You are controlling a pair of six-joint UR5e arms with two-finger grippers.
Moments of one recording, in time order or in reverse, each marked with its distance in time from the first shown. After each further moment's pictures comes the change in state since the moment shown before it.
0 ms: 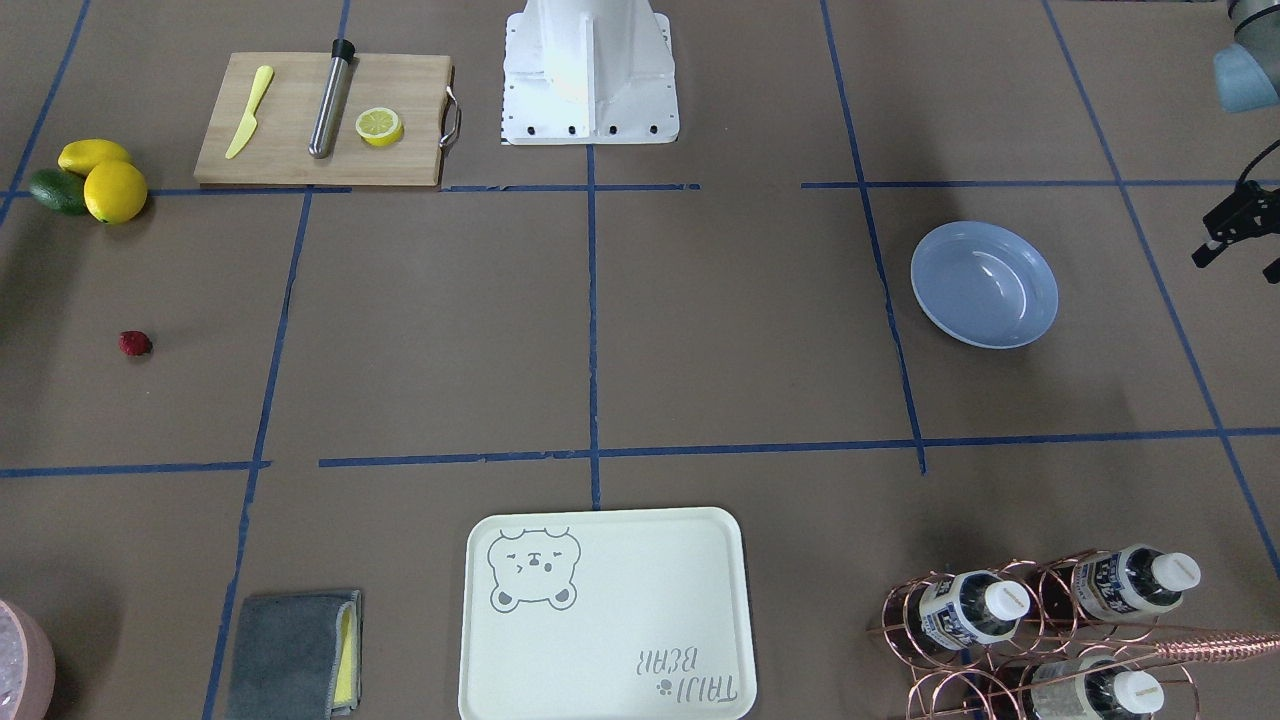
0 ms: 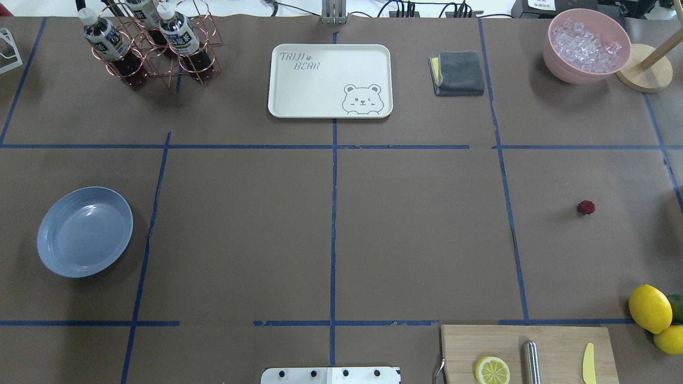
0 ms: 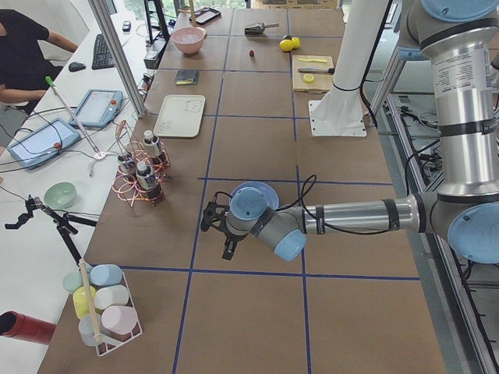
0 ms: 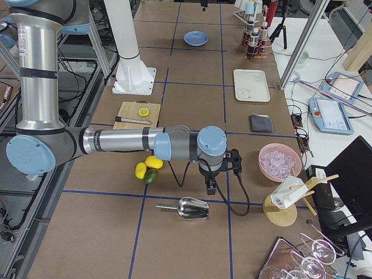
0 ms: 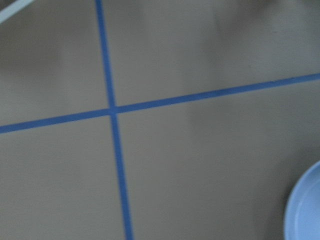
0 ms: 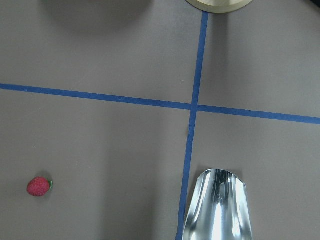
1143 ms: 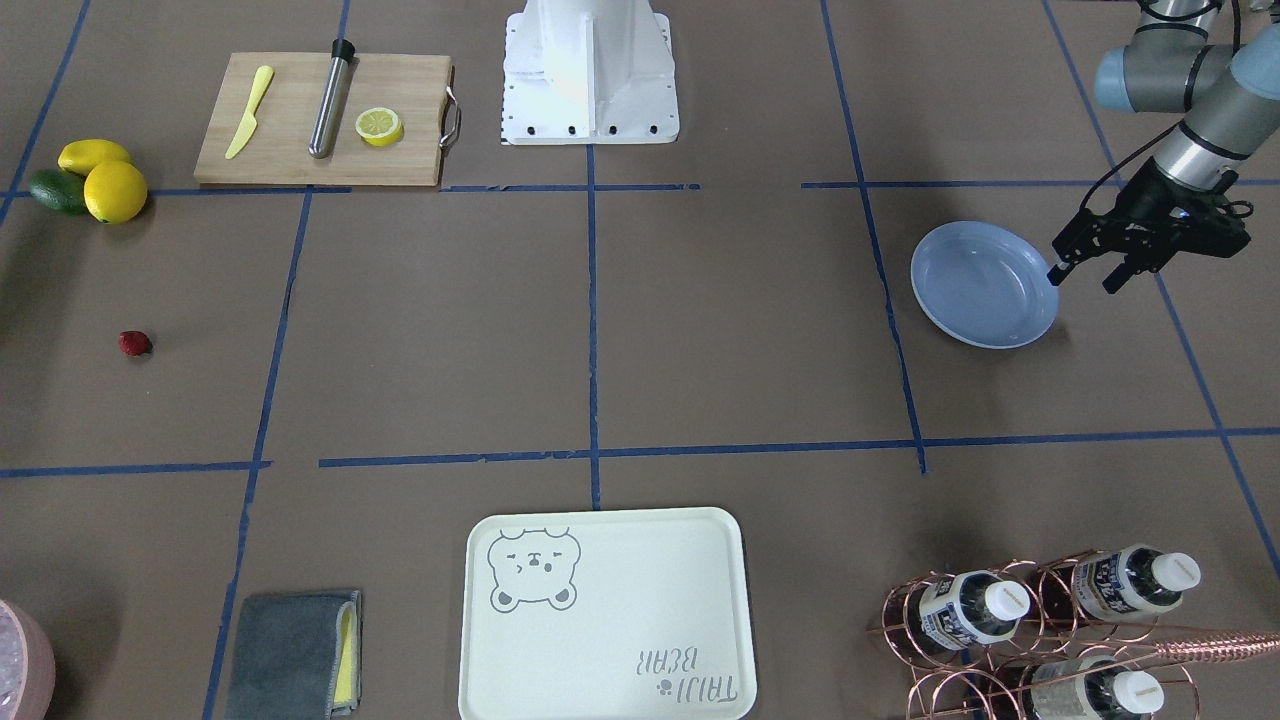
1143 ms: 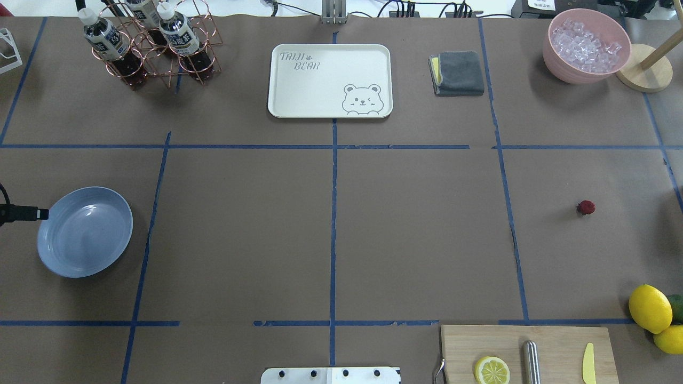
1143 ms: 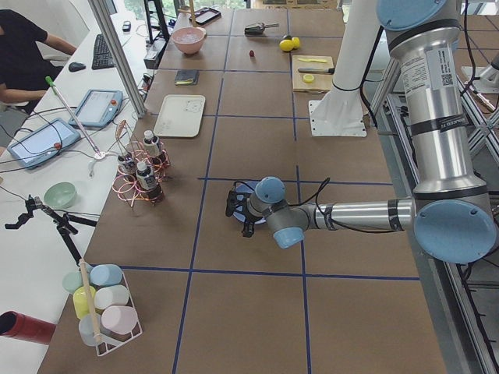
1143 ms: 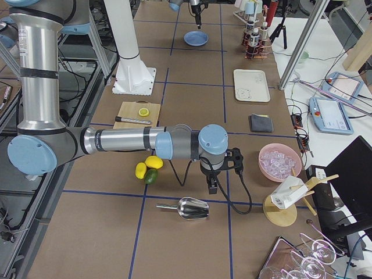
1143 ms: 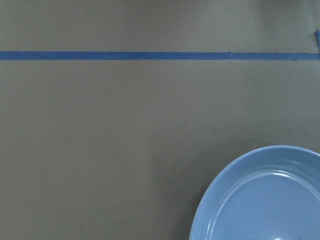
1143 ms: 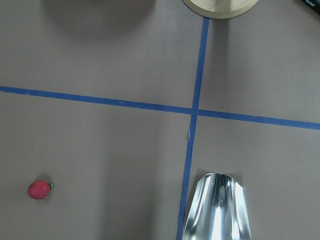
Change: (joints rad) left arm 0.414 0.015 0.001 -0.234 0.335 -0.508; right arm 0.000 0.010 0.000 0.000 -0.005 0.000
